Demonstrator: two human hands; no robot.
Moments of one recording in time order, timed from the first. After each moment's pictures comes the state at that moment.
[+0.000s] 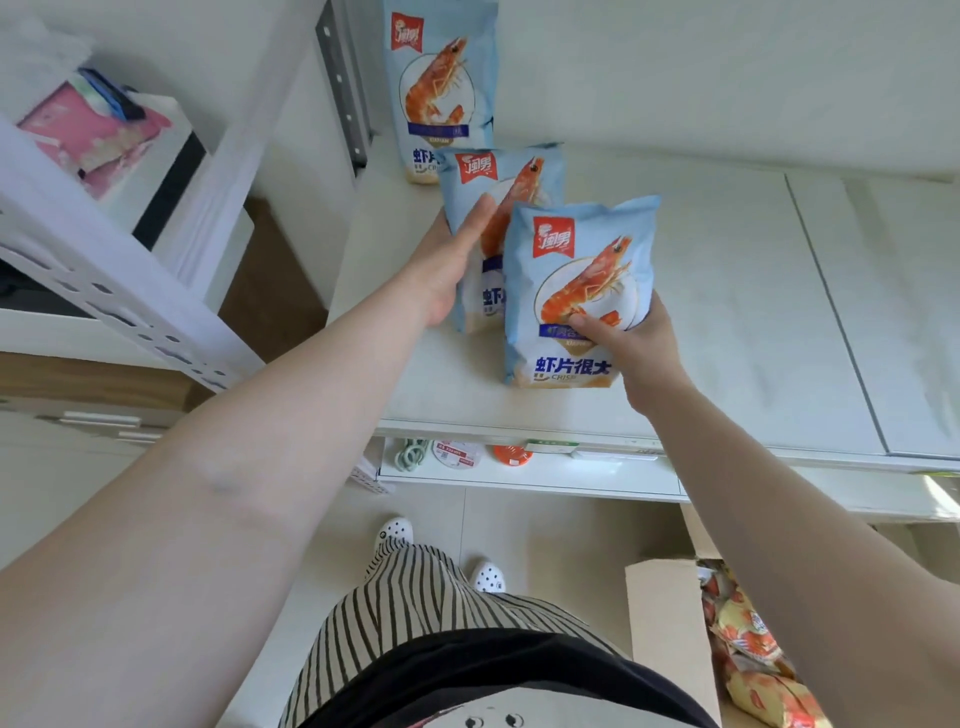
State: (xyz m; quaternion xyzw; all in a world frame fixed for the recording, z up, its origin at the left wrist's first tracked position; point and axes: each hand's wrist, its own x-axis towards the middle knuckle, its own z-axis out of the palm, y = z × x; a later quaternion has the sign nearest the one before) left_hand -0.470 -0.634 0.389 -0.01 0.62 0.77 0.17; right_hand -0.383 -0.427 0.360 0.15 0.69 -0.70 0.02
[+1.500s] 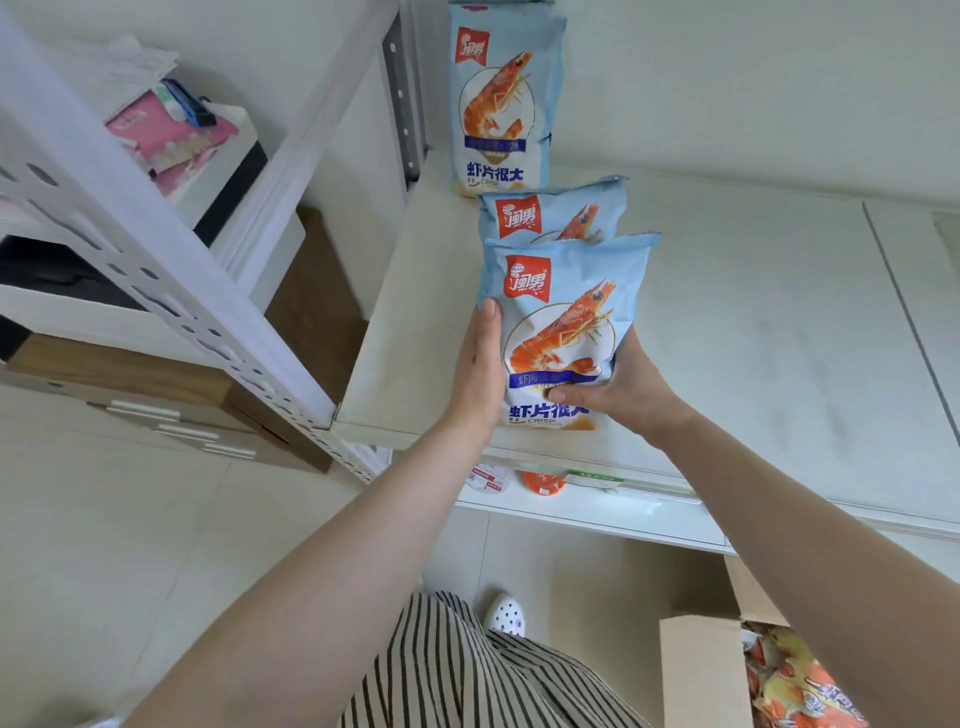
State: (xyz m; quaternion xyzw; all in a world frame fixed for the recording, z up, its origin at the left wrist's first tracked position) left_hand -0.397 -0.631 0.324 -0.11 0.63 0.77 0.06; right_hand -0.398 -0.458 0.323 -0.02 0.79 -0.59 0.14
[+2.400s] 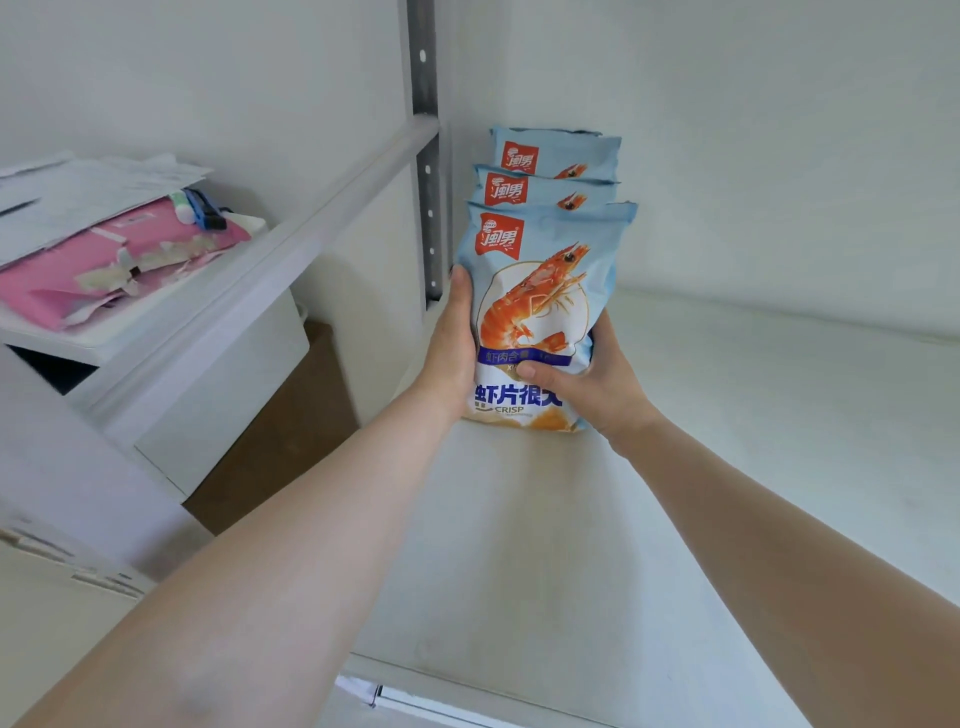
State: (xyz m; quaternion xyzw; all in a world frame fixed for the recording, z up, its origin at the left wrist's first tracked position) left_hand -0.584 -0.690 0.316 -0.03 0.56 0.83 0.05; right_hand -0.572 -0.536 0.299 -0.09 0.77 -0.64 0.00
